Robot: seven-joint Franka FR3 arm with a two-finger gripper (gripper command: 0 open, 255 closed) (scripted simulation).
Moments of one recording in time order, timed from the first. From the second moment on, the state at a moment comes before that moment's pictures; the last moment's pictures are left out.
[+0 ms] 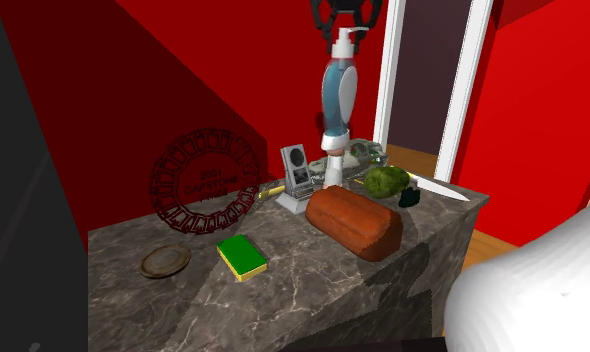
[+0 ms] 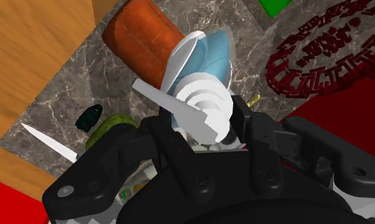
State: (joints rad) arm -0.09 -0.17 0.23 -1.62 0.03 1.52 0.32
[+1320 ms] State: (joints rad) arm -0.19 0.37 0.13 -1.08 -0.04 1.52 0.11
